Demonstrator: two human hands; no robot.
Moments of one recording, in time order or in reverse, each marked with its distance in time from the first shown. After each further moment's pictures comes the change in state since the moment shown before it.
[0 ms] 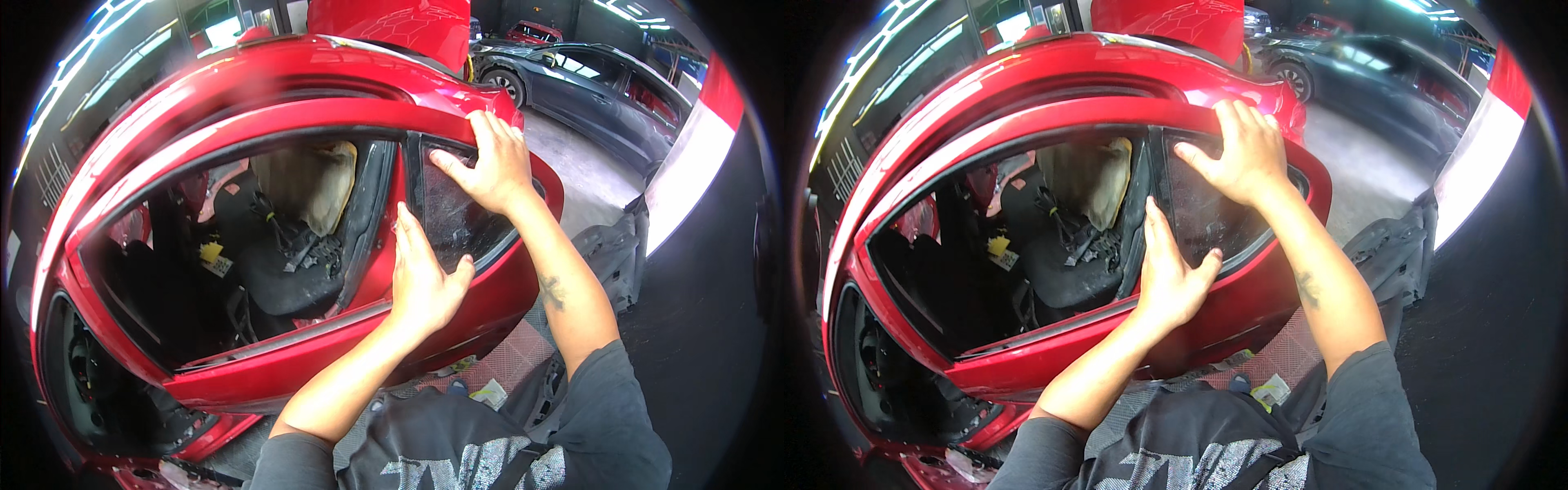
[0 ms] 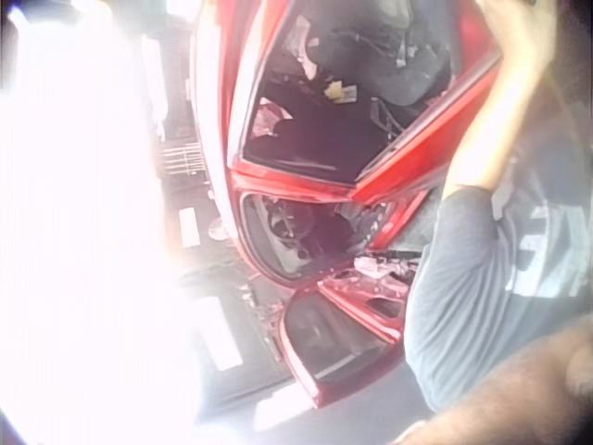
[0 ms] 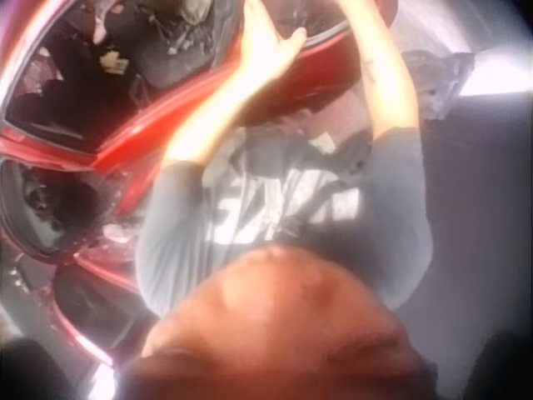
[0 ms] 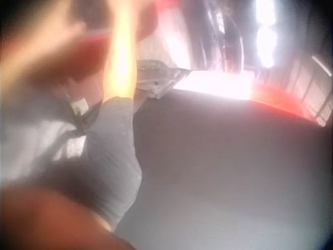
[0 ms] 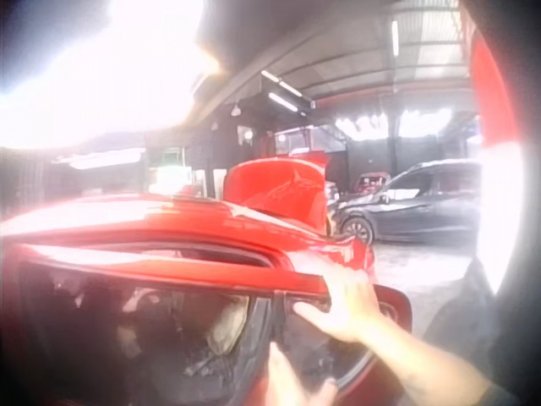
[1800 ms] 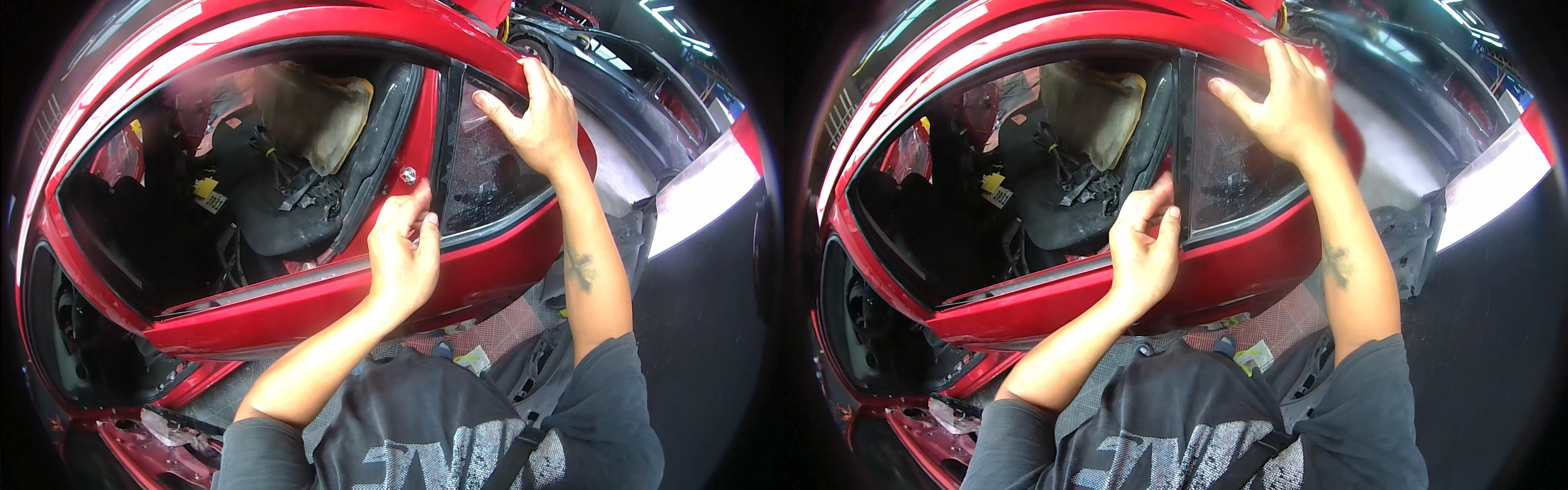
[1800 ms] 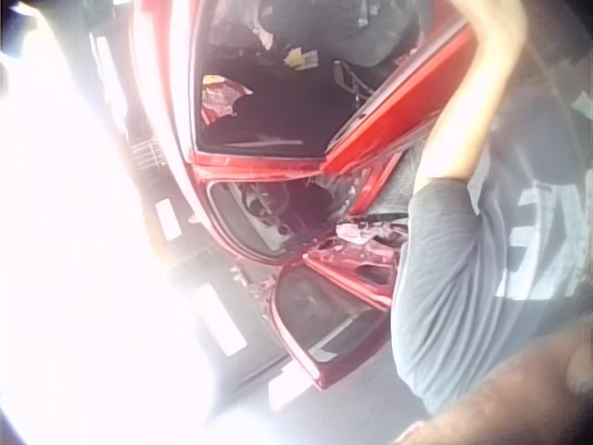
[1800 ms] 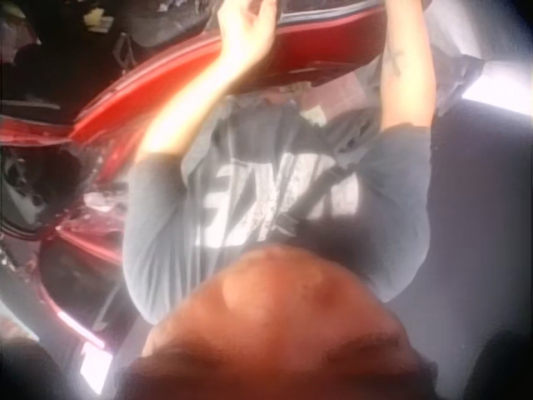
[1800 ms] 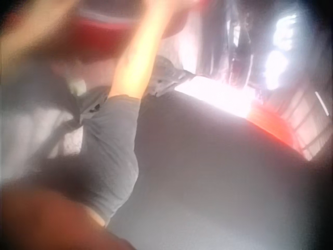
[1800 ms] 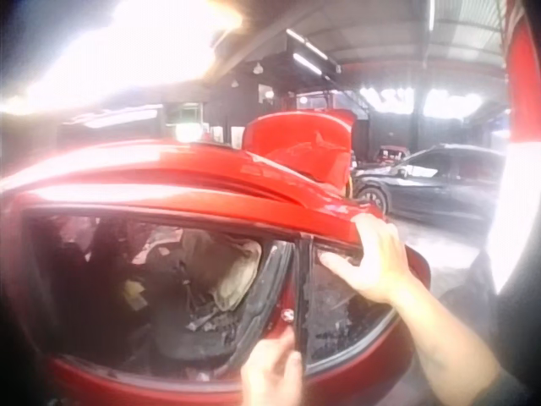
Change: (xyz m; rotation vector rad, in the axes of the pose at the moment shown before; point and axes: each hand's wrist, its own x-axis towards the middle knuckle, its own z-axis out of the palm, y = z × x) left_hand -0.028 -0.045 -0.010 -0.370 0.202 -0.108; right_hand 0.000 0.013 0.016 0.060 0.031 -0.107
